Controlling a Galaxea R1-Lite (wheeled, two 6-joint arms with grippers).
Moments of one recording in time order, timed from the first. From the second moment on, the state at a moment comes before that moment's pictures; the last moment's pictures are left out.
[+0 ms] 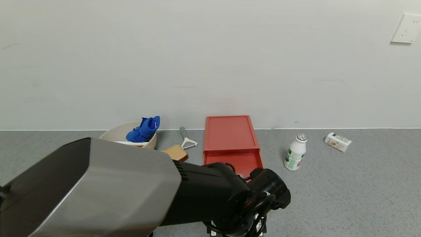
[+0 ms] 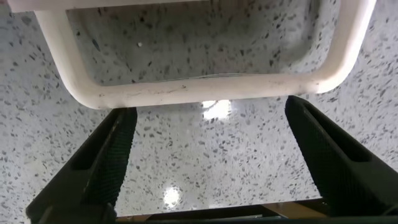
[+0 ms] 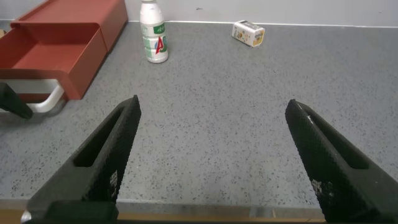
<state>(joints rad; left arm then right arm) -0.98 2.21 -1.50 0.56 0.27 -0.93 0.00 0.00 0.00 0.01 0.01 0.02</state>
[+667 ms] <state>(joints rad) -0.90 2.25 -1.64 0.56 0.33 -0.82 0.00 0.00 0.00 0.00 0.01 0.02</state>
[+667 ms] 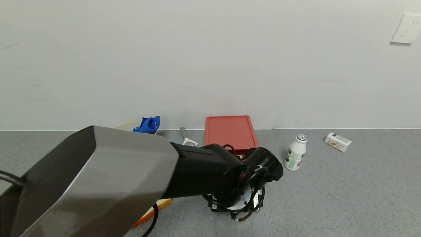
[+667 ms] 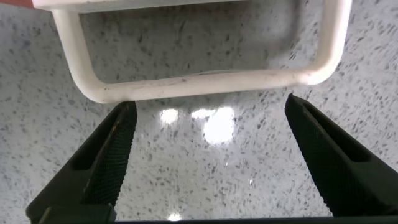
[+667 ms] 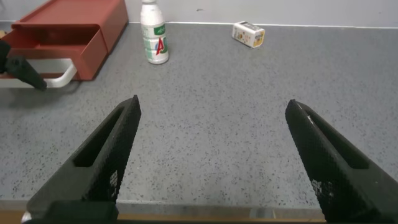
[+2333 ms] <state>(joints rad) -0.75 2.39 -1.90 0.56 0.36 -0.63 0.00 0.00 0.00 0.00 0.01 0.02</state>
